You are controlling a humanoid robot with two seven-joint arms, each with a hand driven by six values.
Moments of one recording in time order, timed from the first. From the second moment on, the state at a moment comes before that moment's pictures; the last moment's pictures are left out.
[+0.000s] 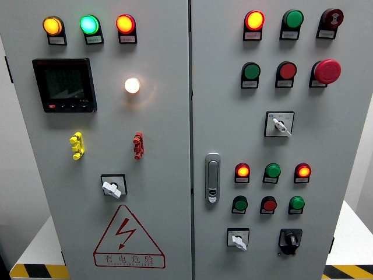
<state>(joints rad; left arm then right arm) -0.01 -0.09 0.04 -0.12 -0.07 -0.02 -0.15 0.04 0.13 0.77 -0.13 -0.67 0.18 0.04</state>
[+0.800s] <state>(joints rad) -0.01 -0.09 0.04 -0.12 -0.07 -0.02 -0.15 0.12 0.09 0.71 -0.14 -0.50 0.20 0.03</state>
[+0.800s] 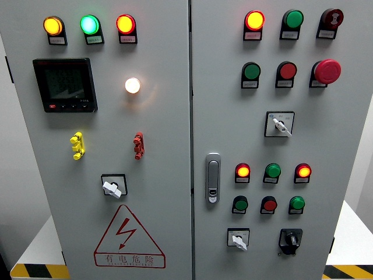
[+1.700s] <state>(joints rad) -0.01 -0.09 0.04 -0.12 -0.07 -0.02 -0.15 0.17 0.13 1.57 0.16 -1.40 0.32 0.01</state>
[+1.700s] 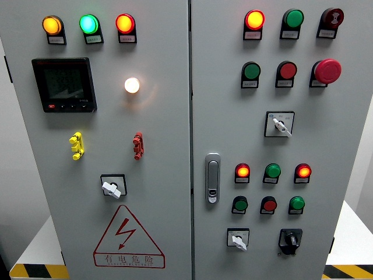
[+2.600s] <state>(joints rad) -0.01 -0.09 0.04 -0.12 -0.07 -0.02 -0.15 -0.07 0.13 1.51 1.33 -1.31 0.15 -0.03</state>
